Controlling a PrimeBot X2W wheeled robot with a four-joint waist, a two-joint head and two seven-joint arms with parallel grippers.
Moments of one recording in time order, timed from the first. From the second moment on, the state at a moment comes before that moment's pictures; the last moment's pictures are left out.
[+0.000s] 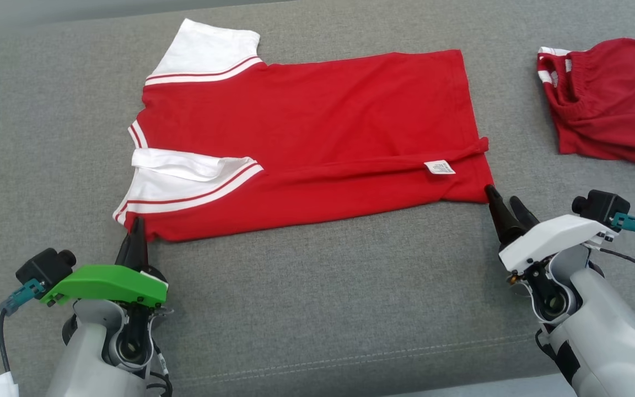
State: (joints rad) left arm -0.34 0.05 -0.14 0.60 -0.97 -0.07 -0.17; right arm -0.40 -0.16 0.30 0.70 0.90 0.11 -0.11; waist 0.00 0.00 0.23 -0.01
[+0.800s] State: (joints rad) left arm -0.34 0.04 -0.18 0.57 -0.97 -0.09 -0.20; right arm -0.45 -0.14 0.29 0.81 0.98 0.12 -0.04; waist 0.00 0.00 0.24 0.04
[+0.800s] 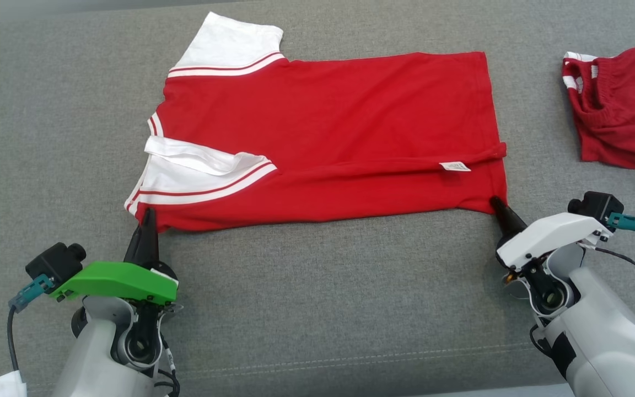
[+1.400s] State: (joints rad) left arm -0.19 0.05 -0.15 0.49 -0.97 -0.10 -0.23; right arm -0.34 -0.16 0.32 0.66 1.00 0.12 -0.10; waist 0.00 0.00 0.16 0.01
